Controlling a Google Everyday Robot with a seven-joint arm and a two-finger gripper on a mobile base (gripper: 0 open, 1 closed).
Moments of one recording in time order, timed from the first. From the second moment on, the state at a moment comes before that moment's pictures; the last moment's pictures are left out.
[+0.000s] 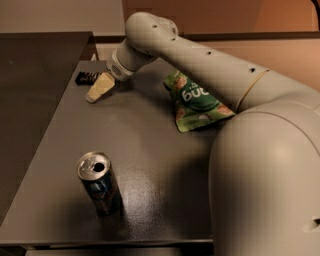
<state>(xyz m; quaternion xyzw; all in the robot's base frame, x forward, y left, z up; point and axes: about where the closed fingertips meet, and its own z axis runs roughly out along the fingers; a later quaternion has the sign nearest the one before) 0.731 0.164 0.824 -0.51 0.77 0.19 0.33</state>
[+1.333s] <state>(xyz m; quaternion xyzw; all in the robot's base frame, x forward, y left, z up) 0.744 0.167 0.827 -0.51 0.77 0.21 0.32</state>
